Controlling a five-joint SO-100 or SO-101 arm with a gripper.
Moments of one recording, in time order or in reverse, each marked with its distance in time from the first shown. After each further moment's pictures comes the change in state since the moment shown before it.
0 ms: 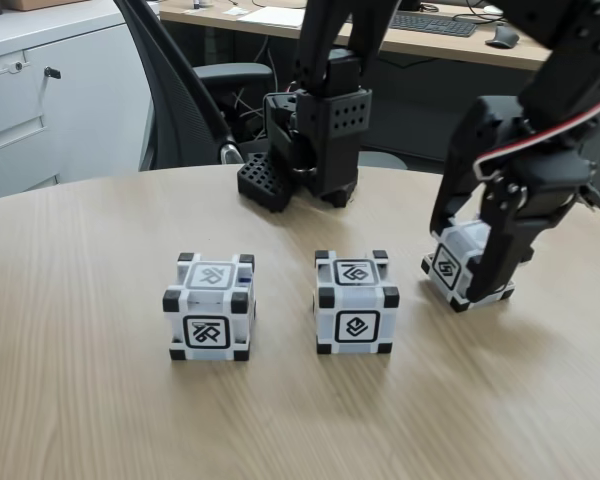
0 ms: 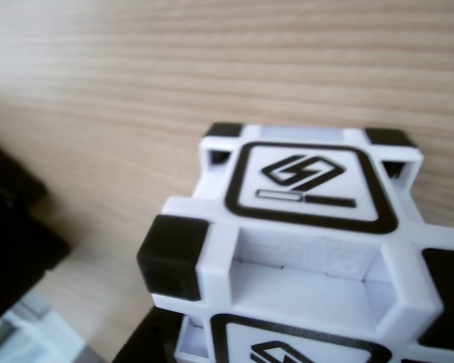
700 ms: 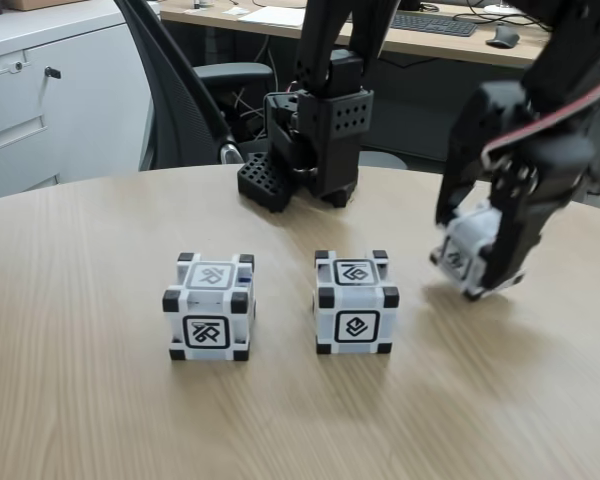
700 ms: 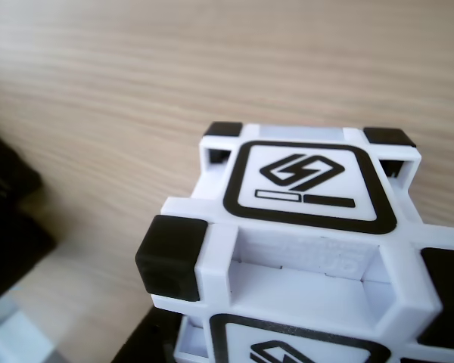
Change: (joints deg) arm 0.0 8.4 1.1 0.0 -4.2
